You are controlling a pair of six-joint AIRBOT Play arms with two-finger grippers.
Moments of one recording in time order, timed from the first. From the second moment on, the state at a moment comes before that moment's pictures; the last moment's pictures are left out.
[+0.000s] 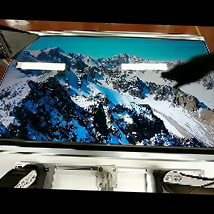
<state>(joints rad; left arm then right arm) 0.04 -0.95 1.47 0.45 -1.14 -1.29 -0.67 -1.50 1.88 -0.86 1.29 1.59</state>
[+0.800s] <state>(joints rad) 0.04 -0.95 1.47 0.45 -1.24 -1.29 -1.15 -1.56 1.88 -1.28 1.74 1.62</state>
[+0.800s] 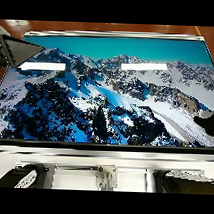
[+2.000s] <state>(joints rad) 0.02 -0.95 1.47 0.42 -1.30 -1.27 -0.58 -1.65 1.67 -1.32 1.43 1.85</state>
